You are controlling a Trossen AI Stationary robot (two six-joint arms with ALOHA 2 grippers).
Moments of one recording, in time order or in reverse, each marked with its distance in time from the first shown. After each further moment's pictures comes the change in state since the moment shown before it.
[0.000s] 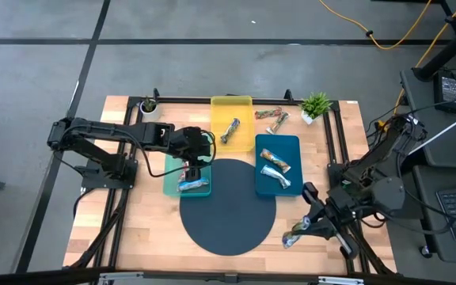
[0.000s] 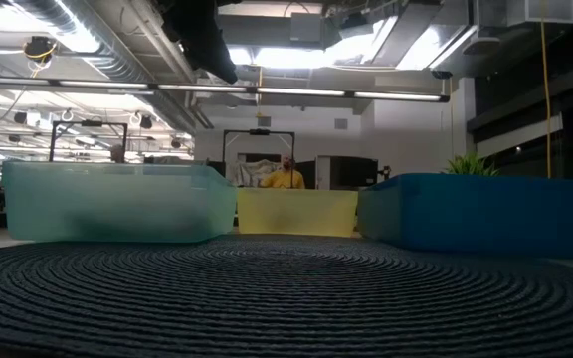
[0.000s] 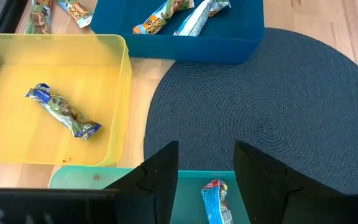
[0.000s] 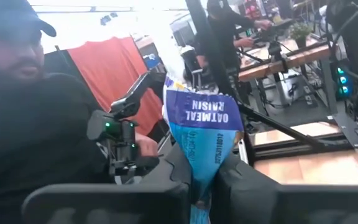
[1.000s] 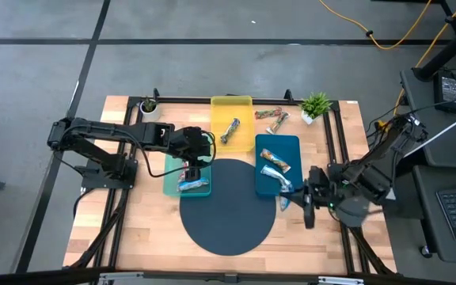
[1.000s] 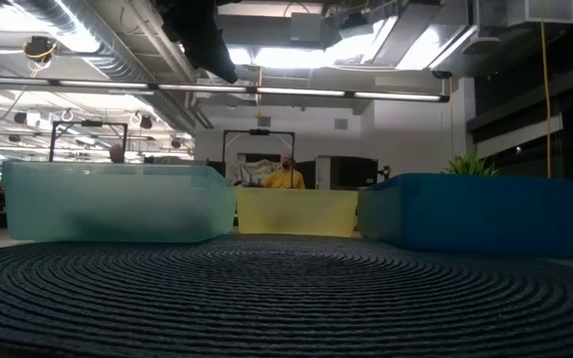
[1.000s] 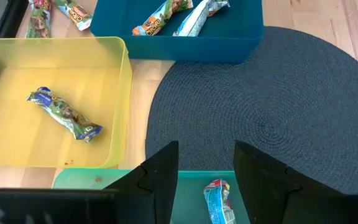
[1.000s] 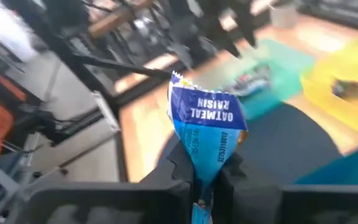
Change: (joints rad) left arm 0.000 0.000 0.000 0.000 0.000 0.023; right arm -0.055 0.000 0.000 -0.696 0.362 0.575
